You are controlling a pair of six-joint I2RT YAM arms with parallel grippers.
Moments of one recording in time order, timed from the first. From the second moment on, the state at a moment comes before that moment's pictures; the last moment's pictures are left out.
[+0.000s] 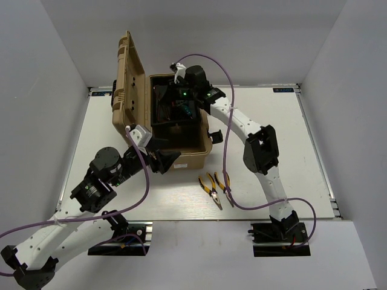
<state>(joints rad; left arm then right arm) -0.77 0.65 0.82 -0.14 0.12 -0.16 0.67 2.32 2.23 -0.27 -0.55 0.38</state>
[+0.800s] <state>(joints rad) -0.80 0.94 0.89 -0.25 0.20 -0.21 0.48 1.63 1.90 -0.62 -0.22 0.05</state>
